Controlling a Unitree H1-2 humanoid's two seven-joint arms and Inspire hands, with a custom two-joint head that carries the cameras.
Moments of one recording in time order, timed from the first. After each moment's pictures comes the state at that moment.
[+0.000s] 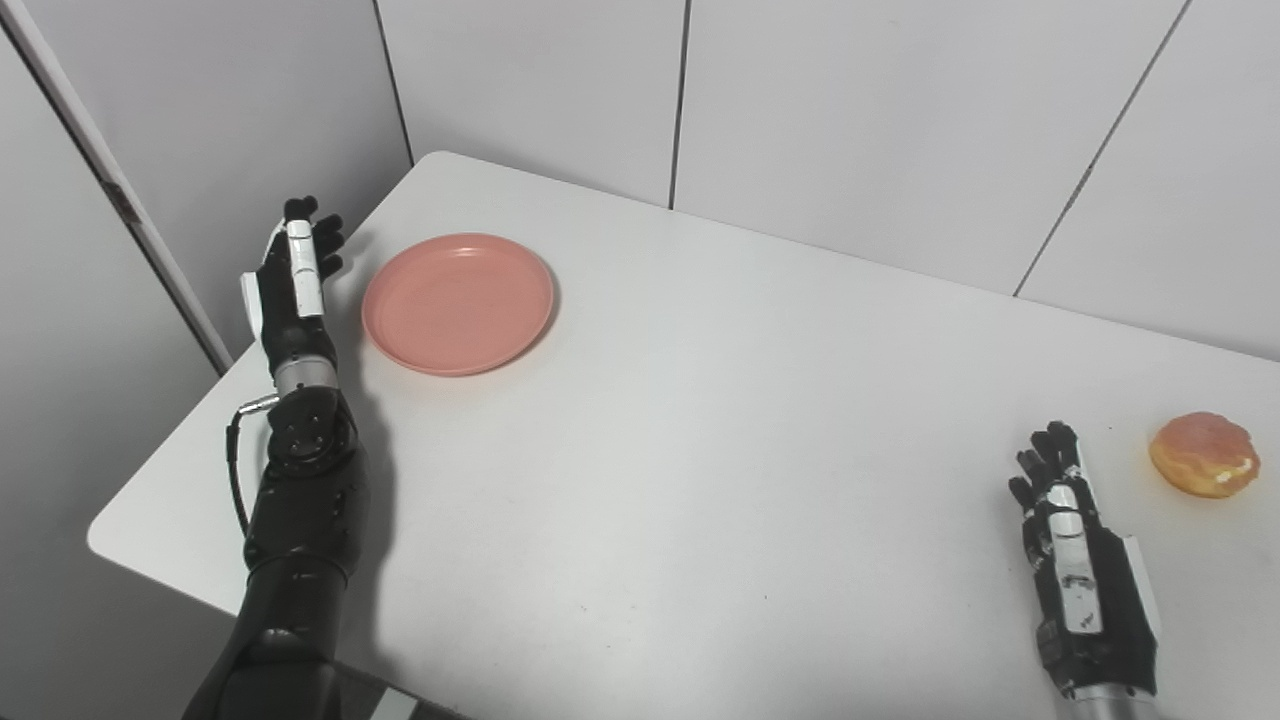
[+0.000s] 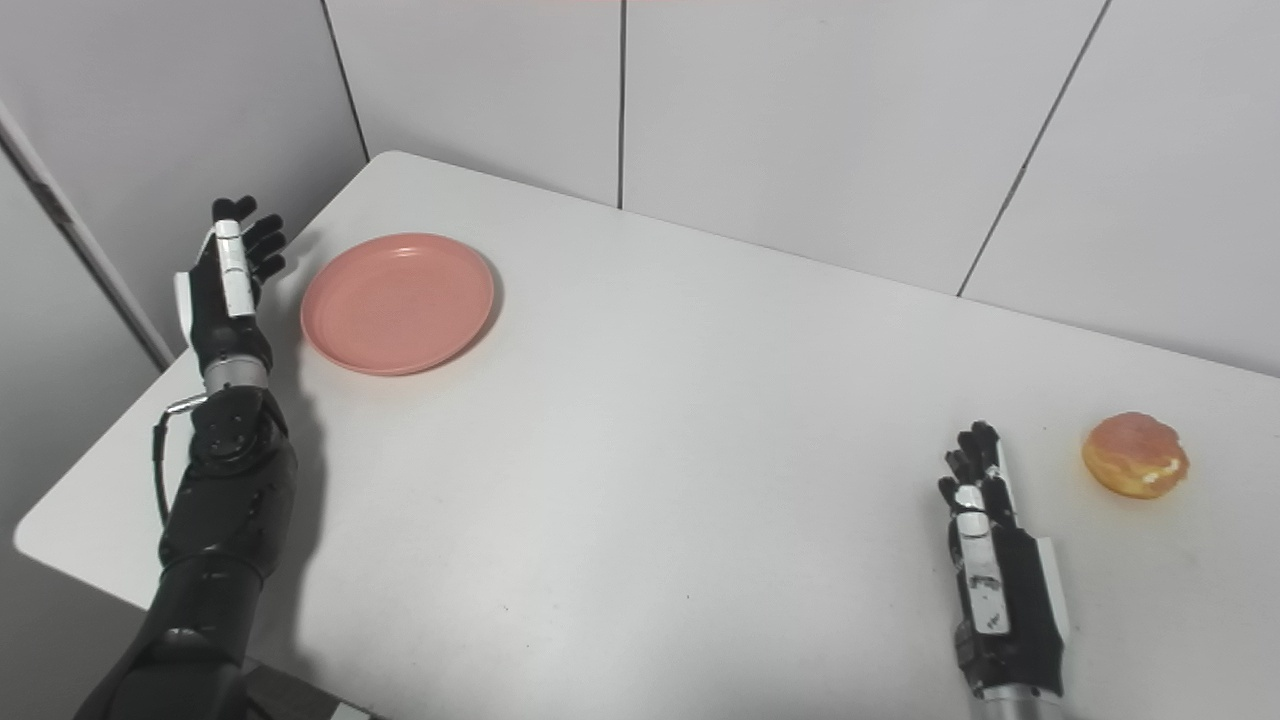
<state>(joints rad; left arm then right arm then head) -0.39 0.35 0.45 0.52 -0.15 -0.18 0.26 -0.14 -0.06 0.04 0.09 0.13 -0.13 0.17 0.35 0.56</state>
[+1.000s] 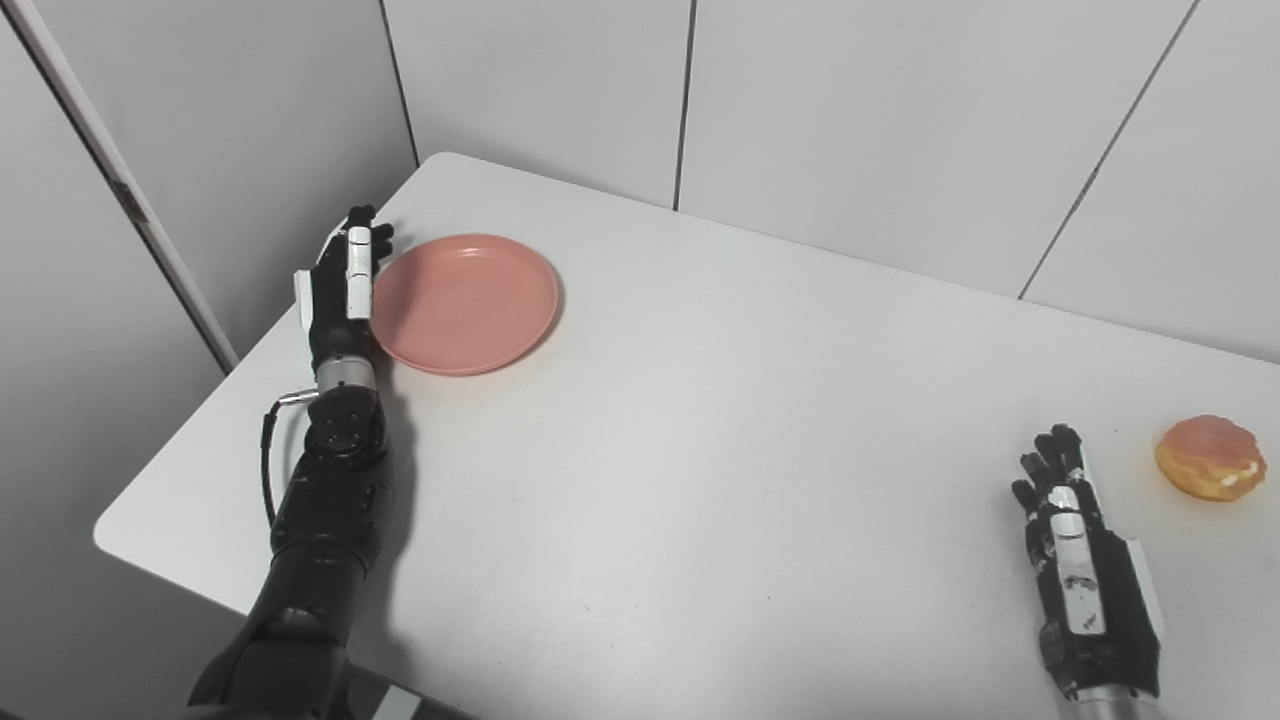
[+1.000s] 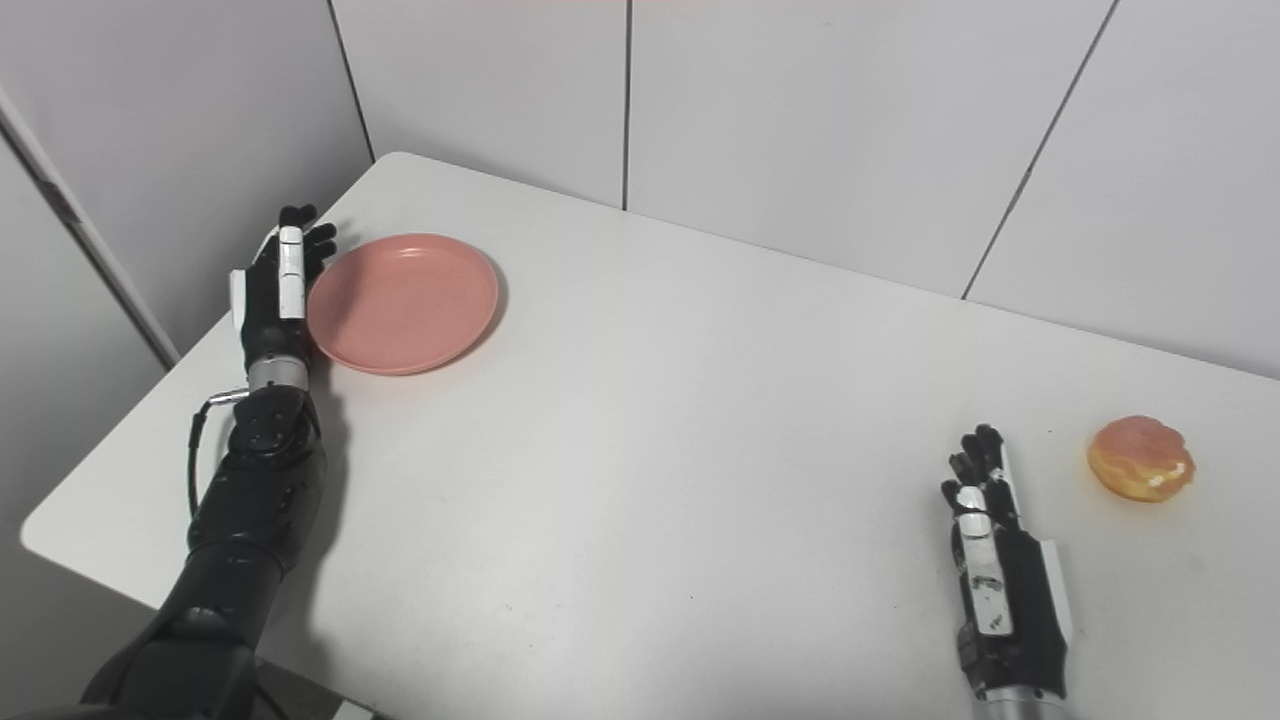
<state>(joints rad) -0.42 0.36 0.34 0.58 -0.10 -0.18 0.29 -0.14 -0.05 0.03 0.09 0.14 -0.11 0.16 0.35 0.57</state>
